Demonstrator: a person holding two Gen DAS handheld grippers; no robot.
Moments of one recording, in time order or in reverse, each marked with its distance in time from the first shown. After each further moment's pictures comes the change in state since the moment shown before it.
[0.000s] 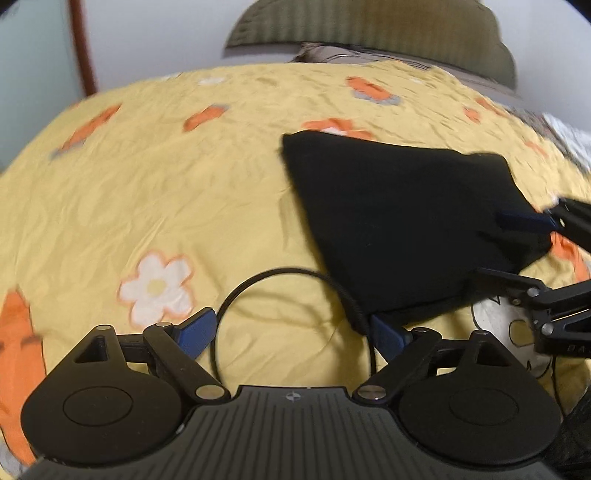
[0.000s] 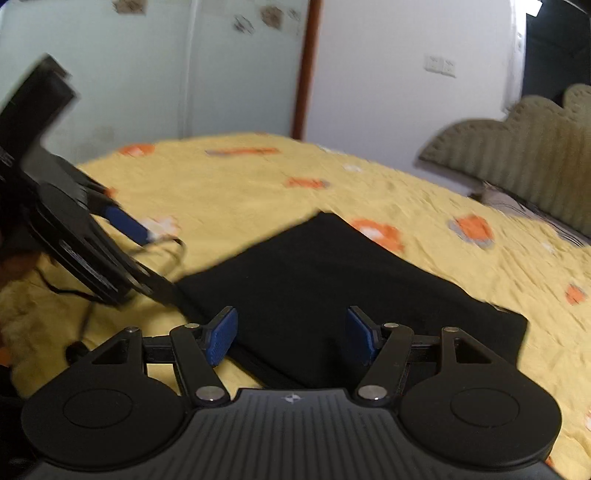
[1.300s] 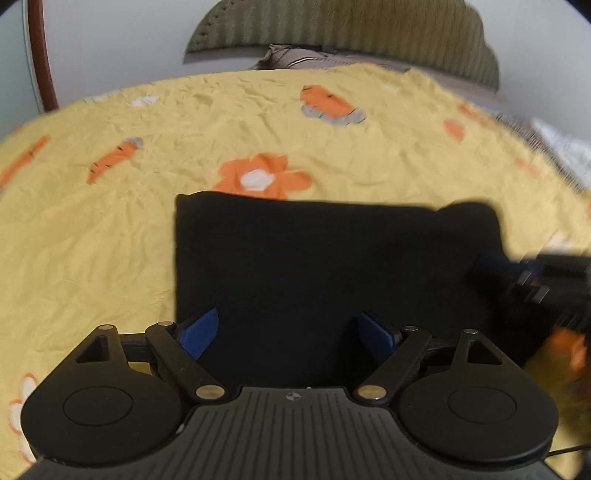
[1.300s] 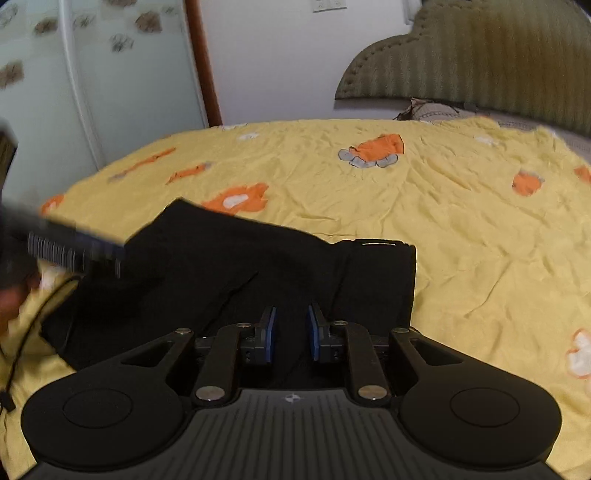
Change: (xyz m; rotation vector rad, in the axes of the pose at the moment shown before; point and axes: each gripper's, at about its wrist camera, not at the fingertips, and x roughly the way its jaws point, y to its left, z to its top) left arm 0.081 -0.078 0.086 0.068 -0.016 -0.032; right arm 0.027 -0.149 -0.026 0.399 0.036 0.007
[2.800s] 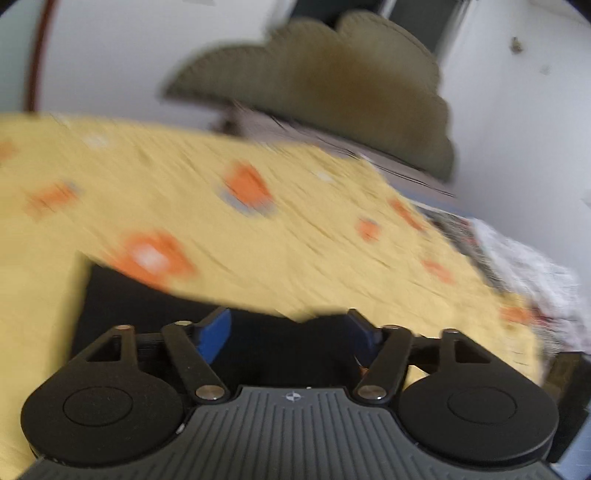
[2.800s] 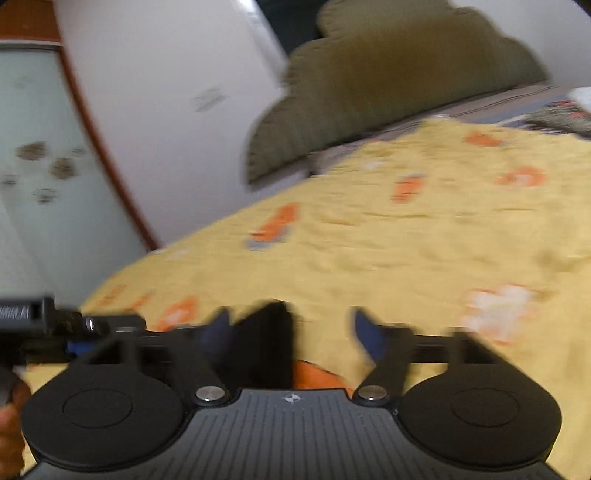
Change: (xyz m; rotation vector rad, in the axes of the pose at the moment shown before) left arm -0.060 -0.040 0.050 -0.208 -0.228 -0.163; right arm -0.058 -0.051 -0.005 0.322 -0.292 -0.049
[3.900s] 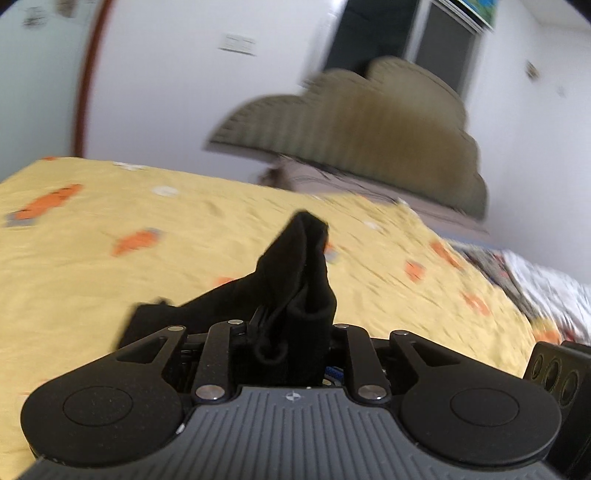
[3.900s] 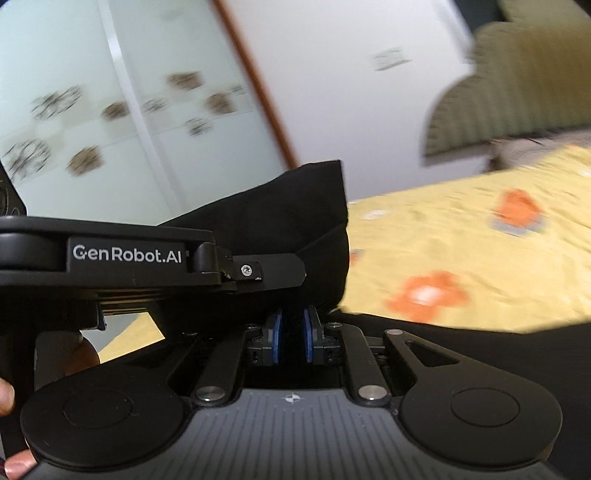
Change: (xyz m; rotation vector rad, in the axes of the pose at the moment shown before) left arm -0.050 0.018 -0.008 -0.008 -0.124 0.048; right arm 0.040 0.165 -0.026 -0.146 0.117 0.313
